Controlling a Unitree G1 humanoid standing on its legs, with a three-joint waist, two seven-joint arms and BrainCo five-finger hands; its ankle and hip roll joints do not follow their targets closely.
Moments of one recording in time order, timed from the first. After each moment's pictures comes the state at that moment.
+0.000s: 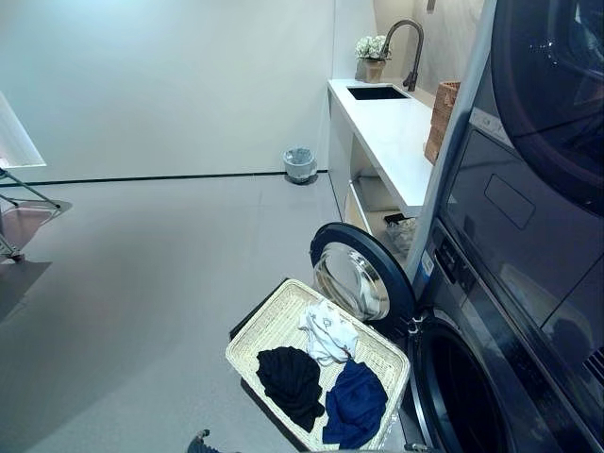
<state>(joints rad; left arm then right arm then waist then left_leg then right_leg) -0.02 0.23 -0.33 1.24 -0.01 -0.08 0.32 -0.04 -0.24 0.33 1.26 0.19 -0.04 0.20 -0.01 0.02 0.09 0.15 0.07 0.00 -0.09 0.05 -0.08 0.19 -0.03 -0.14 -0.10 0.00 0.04</state>
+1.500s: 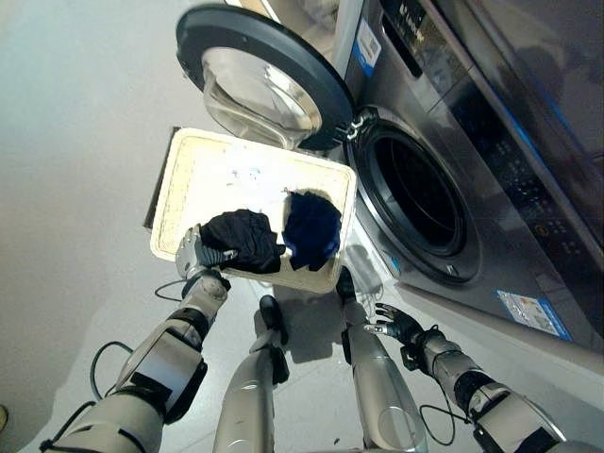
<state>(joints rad) -0.84 0.36 -0.48 1.34 0.02 -0.05 0.66 -0.46 -0.29 0.45 1.15 0.44 -0.12 0.20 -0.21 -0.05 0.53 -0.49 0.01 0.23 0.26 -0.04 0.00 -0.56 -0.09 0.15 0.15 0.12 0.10</state>
